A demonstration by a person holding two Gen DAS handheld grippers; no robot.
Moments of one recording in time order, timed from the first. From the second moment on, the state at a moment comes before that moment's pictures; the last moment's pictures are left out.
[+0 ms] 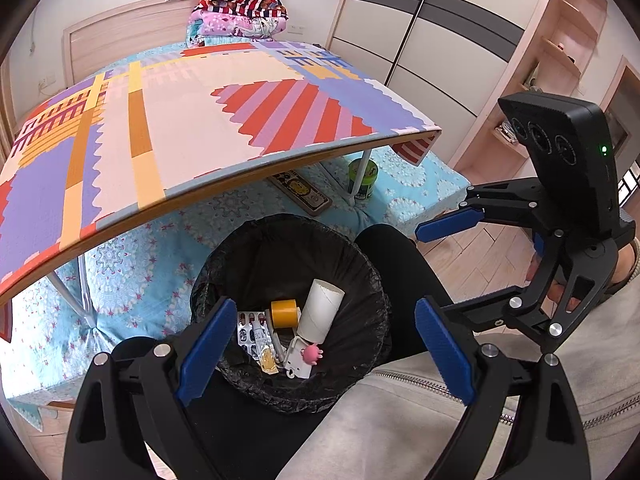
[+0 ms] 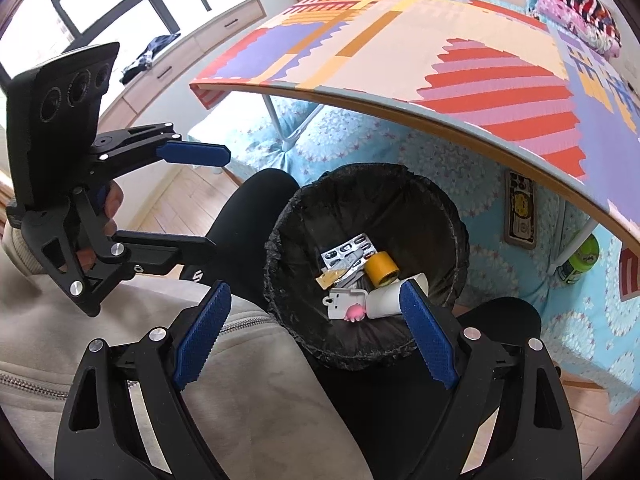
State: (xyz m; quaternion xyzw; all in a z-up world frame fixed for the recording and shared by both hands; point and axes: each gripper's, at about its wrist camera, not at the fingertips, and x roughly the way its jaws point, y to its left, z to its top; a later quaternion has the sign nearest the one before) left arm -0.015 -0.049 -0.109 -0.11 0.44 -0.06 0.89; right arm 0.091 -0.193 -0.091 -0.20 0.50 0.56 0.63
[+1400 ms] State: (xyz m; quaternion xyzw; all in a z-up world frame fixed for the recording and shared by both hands) left arm -0.014 -0.052 -0.109 -0.11 0.44 -0.06 0.89; right arm 0.087 -0.192 -0.085 -0.21 0.49 0.56 0.64
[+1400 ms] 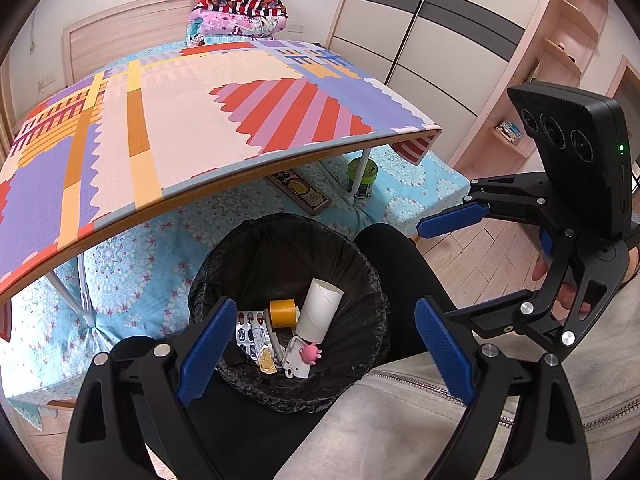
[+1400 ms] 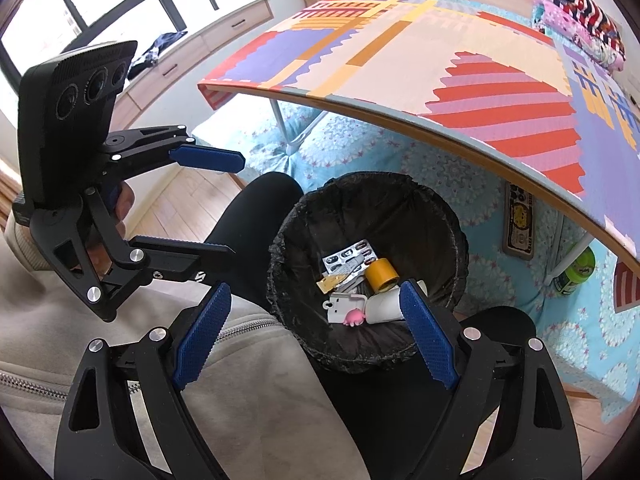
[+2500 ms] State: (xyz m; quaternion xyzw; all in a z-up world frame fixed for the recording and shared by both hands) left arm -0.011 -0.052 -0.106 -0.10 0.44 -0.07 0.89; right arm 0.086 -0.190 -0.081 -0.22 0.48 0.56 0.64
